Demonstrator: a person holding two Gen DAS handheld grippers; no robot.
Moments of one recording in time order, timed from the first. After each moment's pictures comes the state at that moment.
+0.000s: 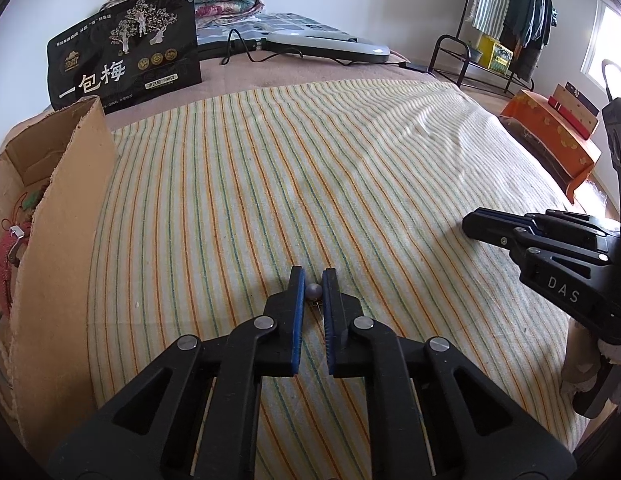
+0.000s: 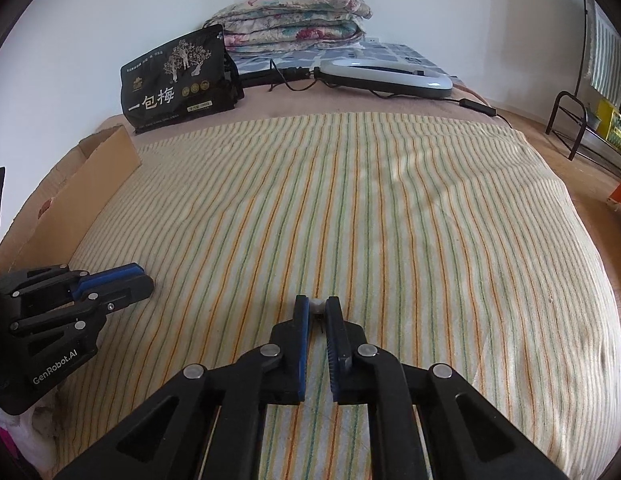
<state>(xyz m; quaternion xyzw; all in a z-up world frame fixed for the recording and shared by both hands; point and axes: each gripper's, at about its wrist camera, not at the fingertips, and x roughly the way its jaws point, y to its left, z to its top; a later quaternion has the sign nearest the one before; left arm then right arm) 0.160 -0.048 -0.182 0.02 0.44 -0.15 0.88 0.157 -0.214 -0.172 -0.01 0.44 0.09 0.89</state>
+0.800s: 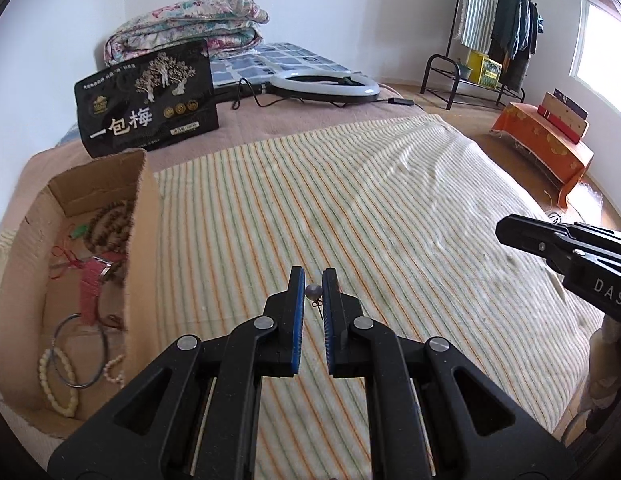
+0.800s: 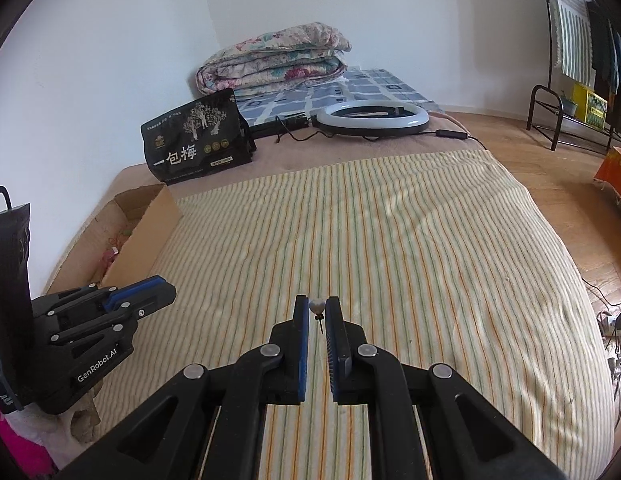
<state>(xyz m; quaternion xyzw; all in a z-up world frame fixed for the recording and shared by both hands) 0.122 -0.025 -0.119 0.03 0.39 -0.16 0.90 0.099 -0.201 -0.098 0.05 0.40 0.07 0.91</state>
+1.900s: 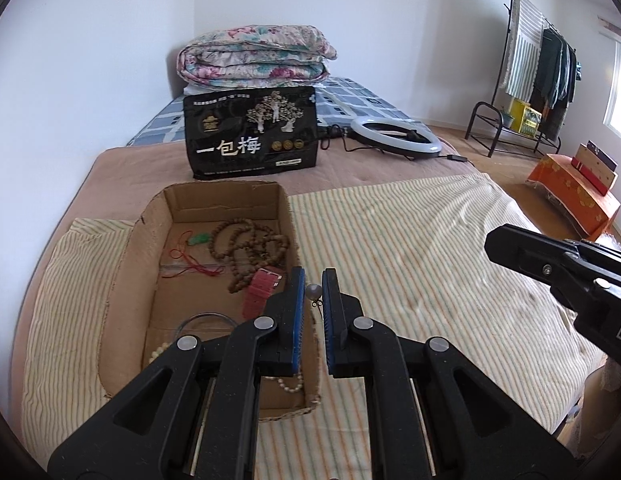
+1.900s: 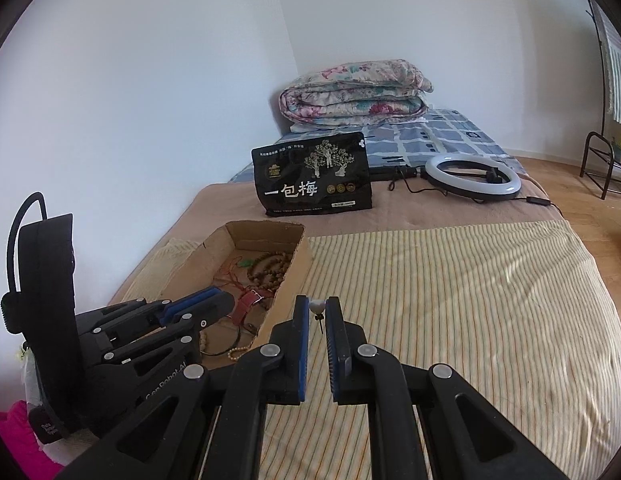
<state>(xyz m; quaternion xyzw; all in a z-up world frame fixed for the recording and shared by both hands) 0.099 0.082 -0.064 -0.01 0.35 -0.07 0.93 0.089 -0.062 -0.037 0.03 0.34 0.18 0.92</state>
